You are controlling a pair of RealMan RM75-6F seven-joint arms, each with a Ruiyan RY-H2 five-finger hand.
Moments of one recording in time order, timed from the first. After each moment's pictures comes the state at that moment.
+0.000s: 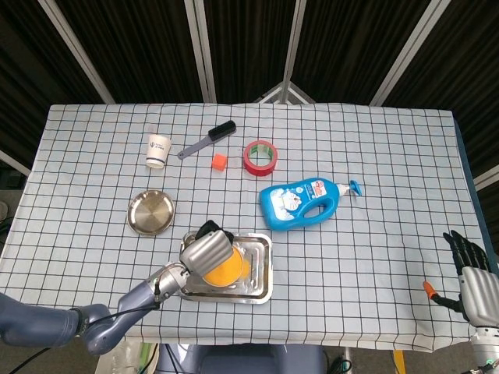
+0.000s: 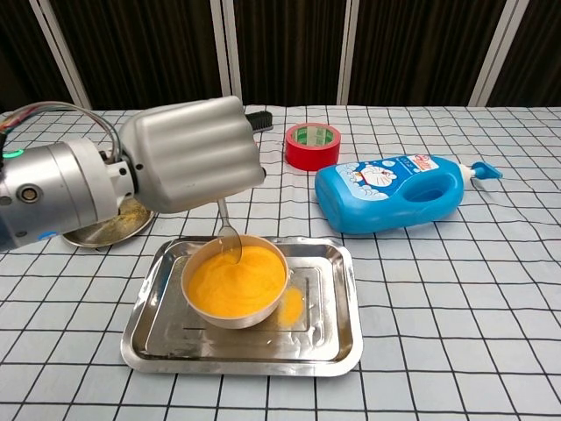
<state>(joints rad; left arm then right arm) -0.95 -1.54 0.04 -1.68 1.34 1.11 1.50 0.02 -1.05 0.06 -1.73 -1.42 1.43 0.14</state>
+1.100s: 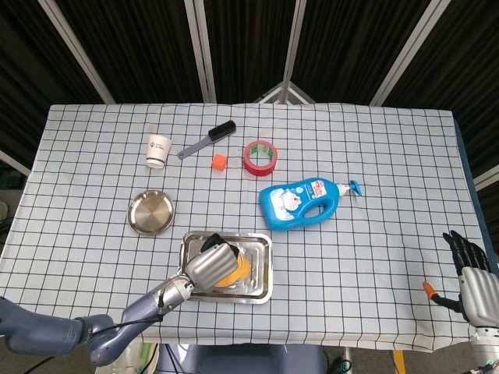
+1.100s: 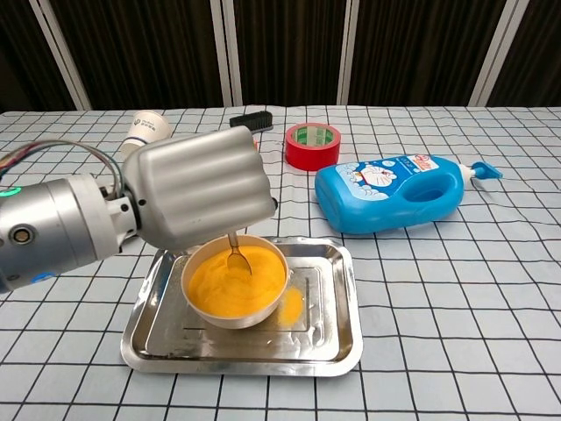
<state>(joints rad) -0.90 -1.57 0.06 -1.72 1.40 1.10 1.48 0.02 -1.05 0.06 -1.73 -1.42 1.43 0.14</state>
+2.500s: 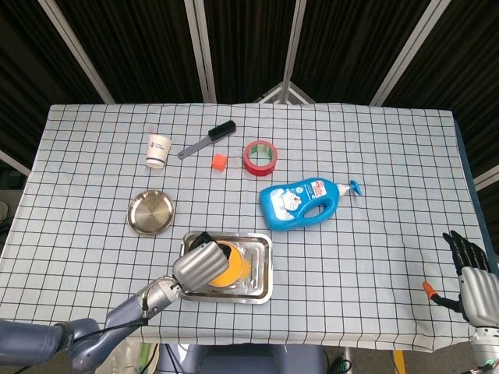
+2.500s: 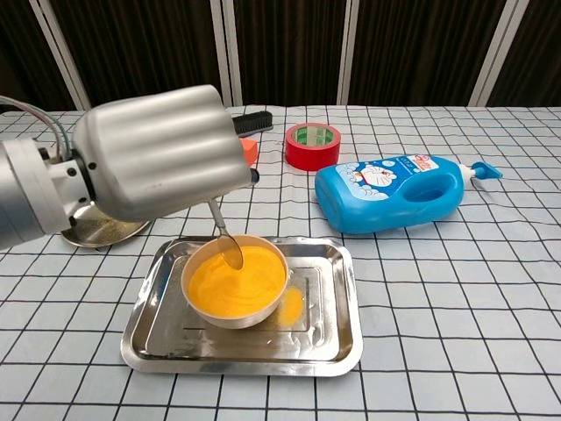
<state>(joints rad) -0.83 -1.46 0.02 -1.83 1.47 1.10 1.42 0.02 -1.06 0.06 -1.73 -1.42 1.43 0.13</state>
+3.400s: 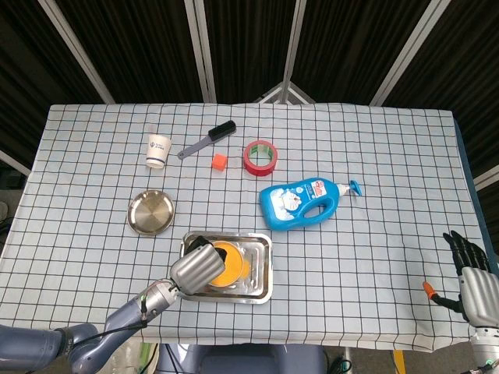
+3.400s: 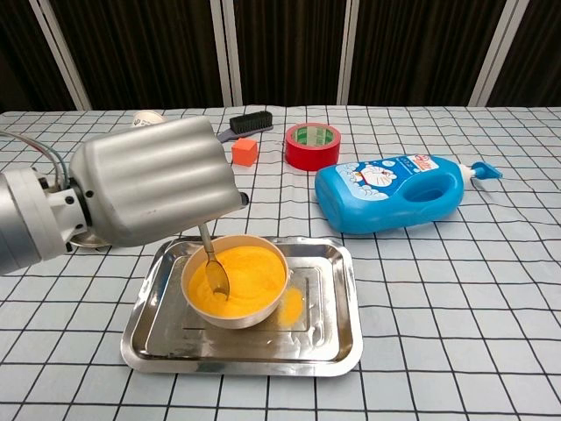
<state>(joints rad) -0.78 -1.50 0.02 -1.80 1.46 1.08 1.44 0.02 -1.06 0.06 -1.73 -1.41 1.43 0.13</state>
